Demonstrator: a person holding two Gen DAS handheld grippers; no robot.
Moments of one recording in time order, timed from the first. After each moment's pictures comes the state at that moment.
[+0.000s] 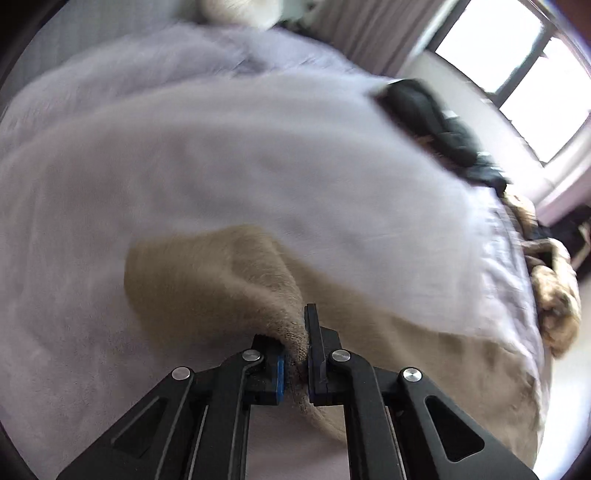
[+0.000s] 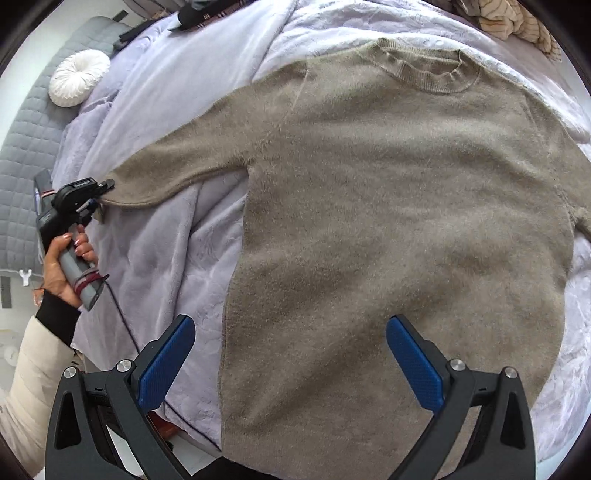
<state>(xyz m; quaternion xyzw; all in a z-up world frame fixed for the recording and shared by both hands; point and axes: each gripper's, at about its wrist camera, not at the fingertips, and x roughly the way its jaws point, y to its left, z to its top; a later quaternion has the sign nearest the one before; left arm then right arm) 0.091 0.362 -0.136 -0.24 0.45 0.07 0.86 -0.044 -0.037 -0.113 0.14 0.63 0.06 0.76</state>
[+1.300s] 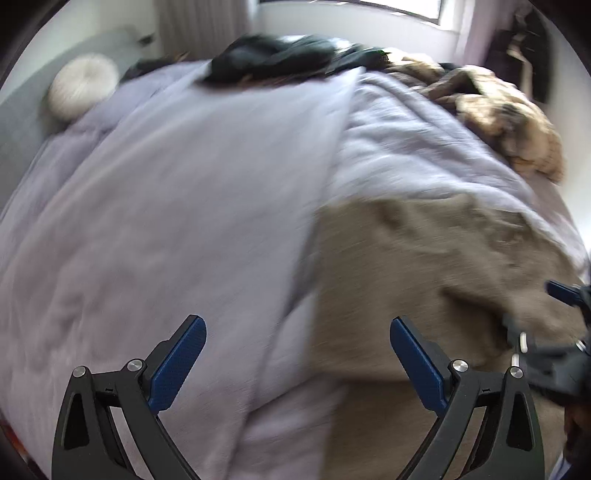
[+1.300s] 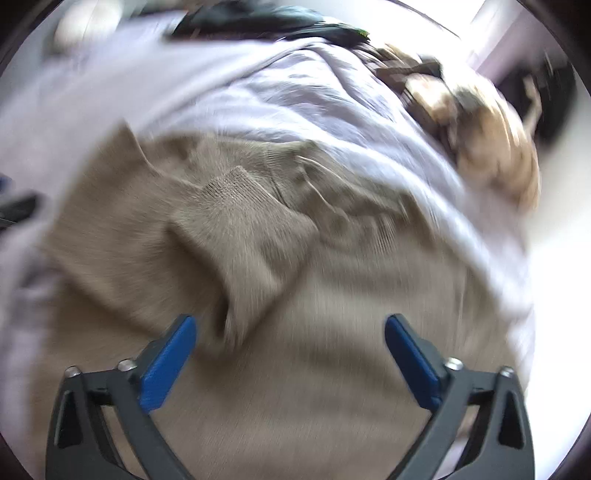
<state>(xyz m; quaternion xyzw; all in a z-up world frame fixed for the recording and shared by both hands) 0.094 0.136 -0.126 0.01 0.51 -0.03 0.86 0.090 -0.084 -0.171 -0.21 0.53 -0.03 0.82</state>
